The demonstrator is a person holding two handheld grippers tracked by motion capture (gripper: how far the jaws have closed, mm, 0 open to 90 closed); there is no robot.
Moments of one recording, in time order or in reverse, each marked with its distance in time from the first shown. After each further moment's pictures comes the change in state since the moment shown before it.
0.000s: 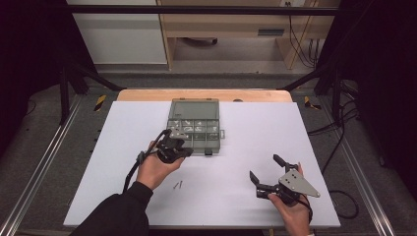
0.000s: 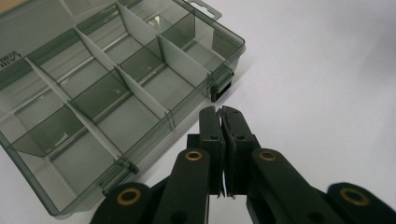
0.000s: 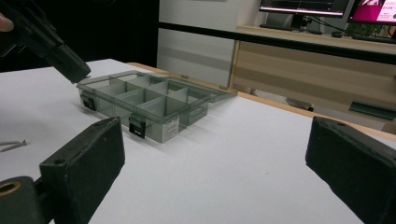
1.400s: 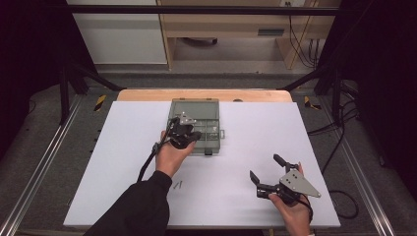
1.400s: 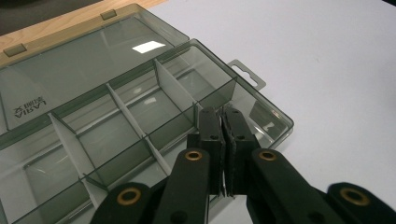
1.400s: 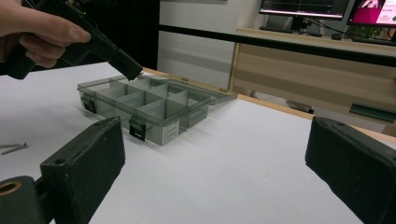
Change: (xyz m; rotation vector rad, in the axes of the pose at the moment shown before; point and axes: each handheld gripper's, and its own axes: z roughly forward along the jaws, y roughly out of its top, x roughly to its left) left arm 0.016 0.029 0.042 -0.137 0.103 -0.106; right arm -0.001 0.001 -0.001 -0.010 0.002 0.001
